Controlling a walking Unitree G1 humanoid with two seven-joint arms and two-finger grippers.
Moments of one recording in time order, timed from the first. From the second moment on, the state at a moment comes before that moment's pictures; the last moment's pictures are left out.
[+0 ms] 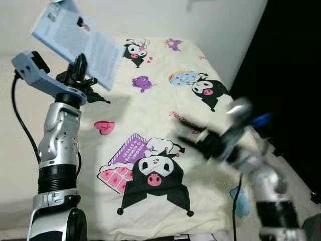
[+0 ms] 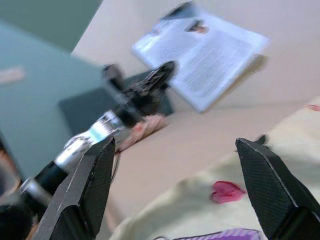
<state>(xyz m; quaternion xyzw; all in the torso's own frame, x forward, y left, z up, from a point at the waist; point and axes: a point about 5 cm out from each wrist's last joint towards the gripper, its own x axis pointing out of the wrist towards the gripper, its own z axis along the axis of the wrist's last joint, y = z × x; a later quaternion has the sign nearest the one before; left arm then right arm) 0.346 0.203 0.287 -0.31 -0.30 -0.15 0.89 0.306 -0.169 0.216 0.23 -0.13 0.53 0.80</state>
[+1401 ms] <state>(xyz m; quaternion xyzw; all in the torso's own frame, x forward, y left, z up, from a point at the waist) 0.291 0.122 0.248 -0.46 -0.20 -0.48 0.72 0.299 -0.156 0.238 0.38 -0.16 0.51 0.76</state>
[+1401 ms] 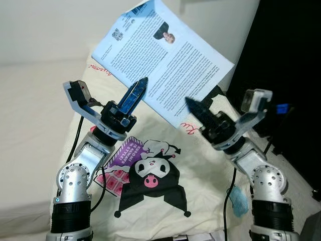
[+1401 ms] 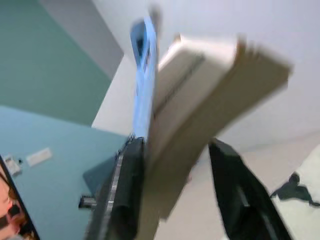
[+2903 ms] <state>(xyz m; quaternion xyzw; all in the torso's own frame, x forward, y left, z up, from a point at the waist) 0.345 0.172 0.137 -0.35 0.03 -0.06 0.94 0.321 -0.175 0.211 0.33 -0.11 0.37 0.86</state>
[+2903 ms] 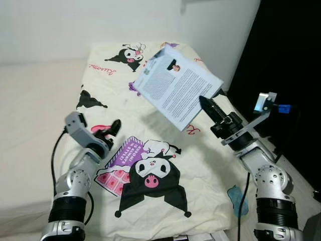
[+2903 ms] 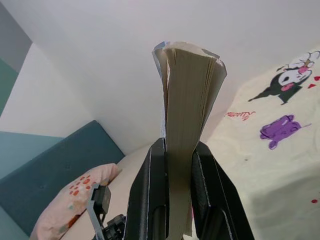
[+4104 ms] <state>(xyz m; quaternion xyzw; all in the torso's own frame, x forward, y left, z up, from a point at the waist) 0.345 0.159 0.118 -0.31 0.04 -0.07 0.95 0.322 -0.173 0.201 0.32 -0.10 0.37 0.87</state>
